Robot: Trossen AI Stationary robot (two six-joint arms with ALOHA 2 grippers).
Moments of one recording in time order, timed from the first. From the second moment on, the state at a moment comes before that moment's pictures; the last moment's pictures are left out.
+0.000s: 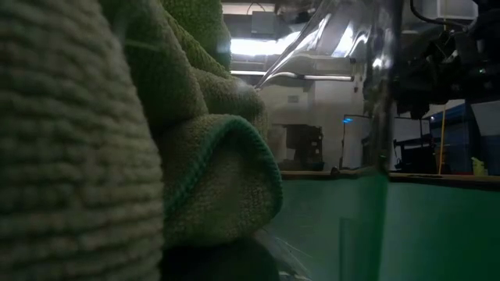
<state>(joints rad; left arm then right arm) 0.07 0.00 0.01 0.02 -0.09 -0.05 -0.30 0.18 0.01 0.16 -0.14 0.22</state>
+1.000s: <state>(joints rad) 0.07 0.00 0.01 0.02 -0.09 -0.05 -0.30 0.00 0.01 0.19 -0.38 0.18</state>
